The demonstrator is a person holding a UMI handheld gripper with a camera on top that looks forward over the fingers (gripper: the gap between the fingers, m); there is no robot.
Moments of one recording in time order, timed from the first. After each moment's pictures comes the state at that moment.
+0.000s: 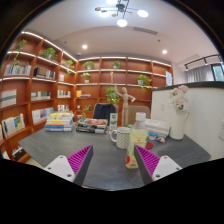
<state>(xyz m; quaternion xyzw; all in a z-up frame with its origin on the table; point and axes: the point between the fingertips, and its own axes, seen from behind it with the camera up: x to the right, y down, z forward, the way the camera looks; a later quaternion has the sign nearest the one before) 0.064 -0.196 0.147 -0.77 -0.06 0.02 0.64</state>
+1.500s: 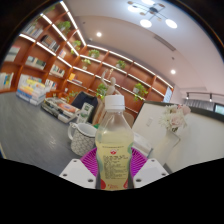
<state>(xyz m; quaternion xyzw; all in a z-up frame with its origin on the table) 0.188 -0.038 0.116 -0.74 -0.15 -0.16 0.63</state>
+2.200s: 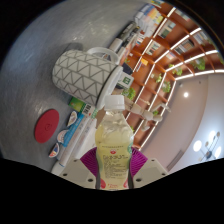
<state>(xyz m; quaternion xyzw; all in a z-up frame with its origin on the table) 0.226 0.097 0.160 -0.40 -0.57 -0.64 0.33</state>
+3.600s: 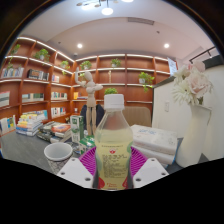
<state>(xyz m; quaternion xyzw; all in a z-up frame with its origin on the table) 0.223 0.107 0.097 -0.75 -0.08 0.06 0.65</state>
